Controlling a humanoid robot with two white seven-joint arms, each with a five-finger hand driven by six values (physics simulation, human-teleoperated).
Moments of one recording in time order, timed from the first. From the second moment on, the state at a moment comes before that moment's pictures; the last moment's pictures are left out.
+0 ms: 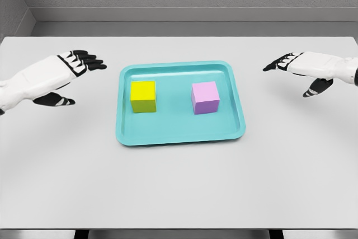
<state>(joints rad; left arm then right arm) -0.29 0.83 -0.25 -1.61 -0.44 -0.61 -0.30 -0.75 -0.87 0.69 -1.21 0.33 -0.61 0.54</state>
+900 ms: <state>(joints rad) -0.44 0.75 -0.31 -1.37 -0.50 -0.61 -0.29 -0.86 -0.78 0.77 -1.20 0.34 -0.61 0.61</state>
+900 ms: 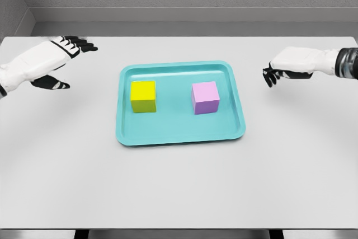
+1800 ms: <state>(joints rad) -0.49 0.71 -0.41 -1.37 -0.43 -0.61 -0.54 -0.93 -0.69 1.00 -1.20 0.35 -0.61 0.61</state>
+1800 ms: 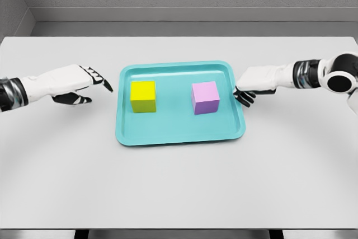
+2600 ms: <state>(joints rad) -0.52 0.65 -0.44 -1.31 -0.45 -0.61 -0.54 -0.96 -0.63 1.04 -1.16 0.36 -0.61 0.61</state>
